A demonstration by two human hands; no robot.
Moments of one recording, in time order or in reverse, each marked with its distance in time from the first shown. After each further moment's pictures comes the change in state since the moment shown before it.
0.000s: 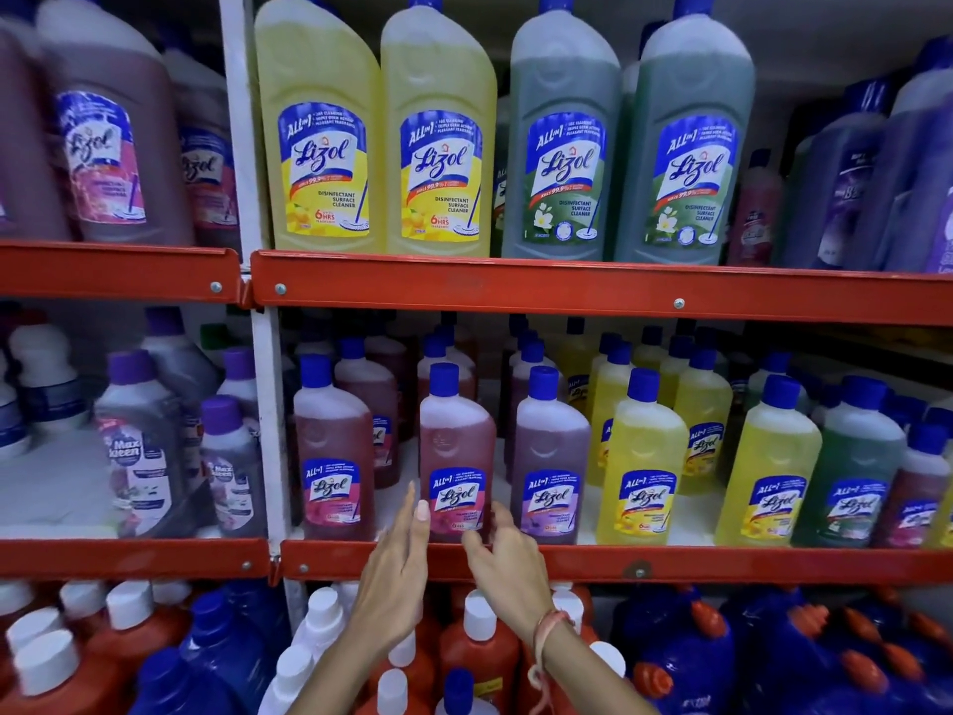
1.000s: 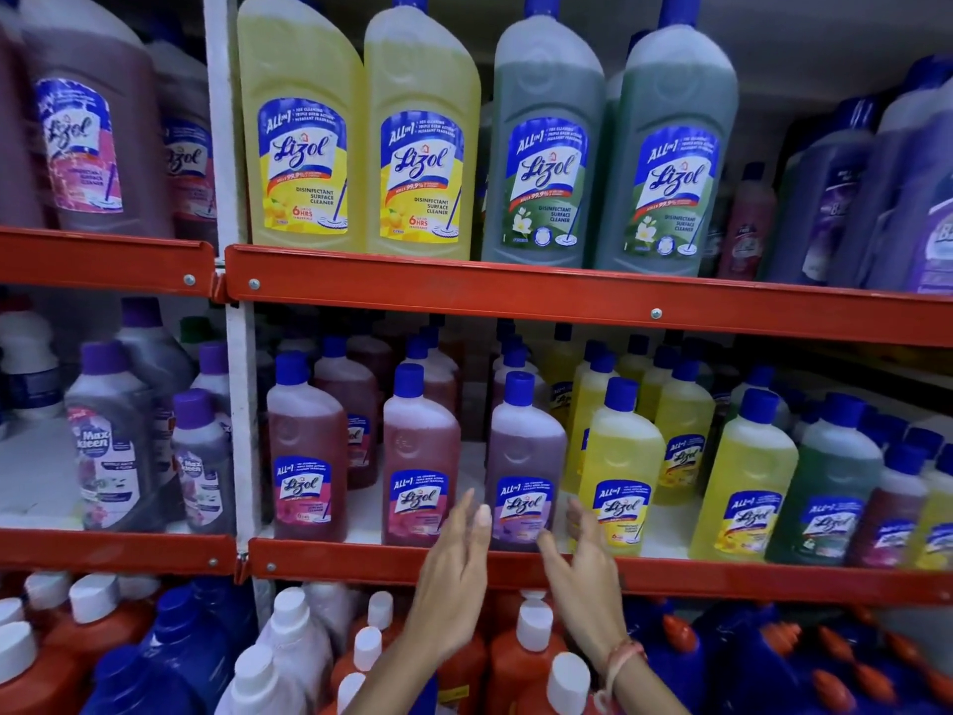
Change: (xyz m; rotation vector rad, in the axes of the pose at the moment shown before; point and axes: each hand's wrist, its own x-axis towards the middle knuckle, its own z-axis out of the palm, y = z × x) left_hand -0.011 0.049 0.071 -0.015 -0.009 0.072; right_hand 0.003 0.060 -0.070 0.049 0.201 0.052
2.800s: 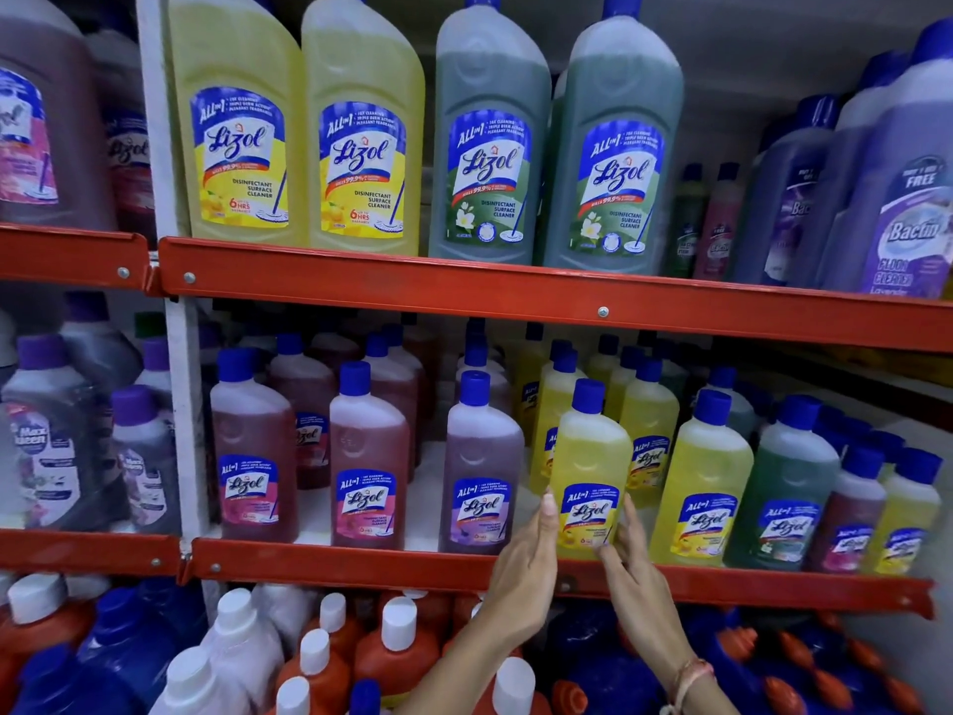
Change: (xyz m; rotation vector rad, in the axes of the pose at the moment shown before) left_hand 0.011 0.054 0.102 -0.188 -0.283 -0.175; right_hand 0.022 0.055 -0.089 0.136 -0.130 0.042
